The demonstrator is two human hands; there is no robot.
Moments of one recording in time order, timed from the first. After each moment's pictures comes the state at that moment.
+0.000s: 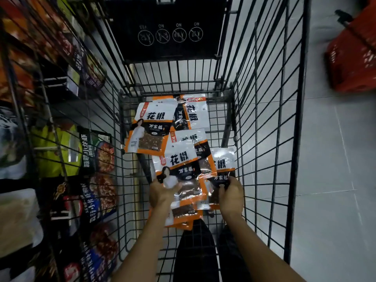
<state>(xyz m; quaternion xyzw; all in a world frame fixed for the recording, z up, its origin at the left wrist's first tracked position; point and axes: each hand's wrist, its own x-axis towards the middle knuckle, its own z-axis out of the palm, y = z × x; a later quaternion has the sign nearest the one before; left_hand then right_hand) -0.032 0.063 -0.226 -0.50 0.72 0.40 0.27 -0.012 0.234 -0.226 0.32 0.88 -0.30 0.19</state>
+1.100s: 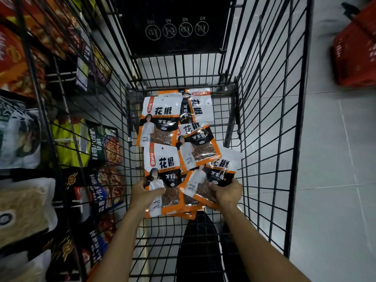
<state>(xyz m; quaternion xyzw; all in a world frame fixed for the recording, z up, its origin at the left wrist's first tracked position) 0.001 -0.009 -0.193 -0.43 0.70 0.50 0.27 -0.006 0.209 -0.227 0.50 0.75 -0.37 0.22</state>
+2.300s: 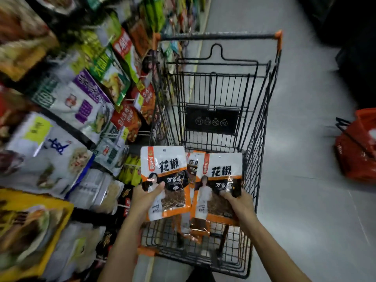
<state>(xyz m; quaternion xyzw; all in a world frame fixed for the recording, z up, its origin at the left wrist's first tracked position) 0.042 -0.008 0.066 -0.43 0.70 0.57 0.03 -0.012 0.243 0.037 0.17 0.75 -0.60 0.21</state>
